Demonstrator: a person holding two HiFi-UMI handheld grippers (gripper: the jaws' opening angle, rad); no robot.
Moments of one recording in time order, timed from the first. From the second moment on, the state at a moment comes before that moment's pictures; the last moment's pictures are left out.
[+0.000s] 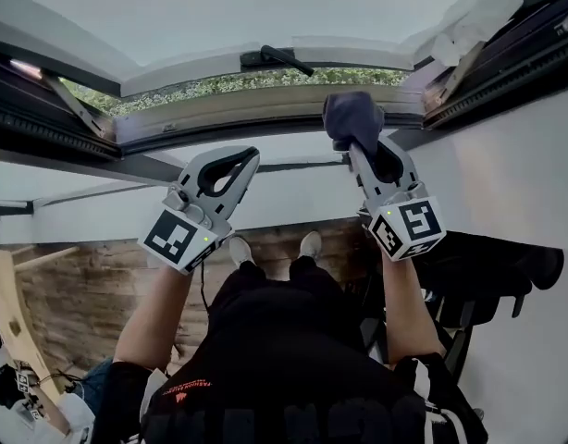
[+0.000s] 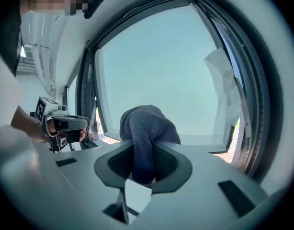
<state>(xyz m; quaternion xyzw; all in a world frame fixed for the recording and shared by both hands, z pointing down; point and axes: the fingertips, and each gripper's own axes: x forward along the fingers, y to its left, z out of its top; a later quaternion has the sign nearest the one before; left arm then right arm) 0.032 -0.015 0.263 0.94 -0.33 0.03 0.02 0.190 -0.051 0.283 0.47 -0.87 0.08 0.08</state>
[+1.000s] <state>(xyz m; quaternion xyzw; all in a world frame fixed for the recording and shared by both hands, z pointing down) -0.038 -0.002 0.252 0.93 -0.37 0.01 0.03 0.091 -0.019 0.260 0.40 -0.91 0.06 0.09</state>
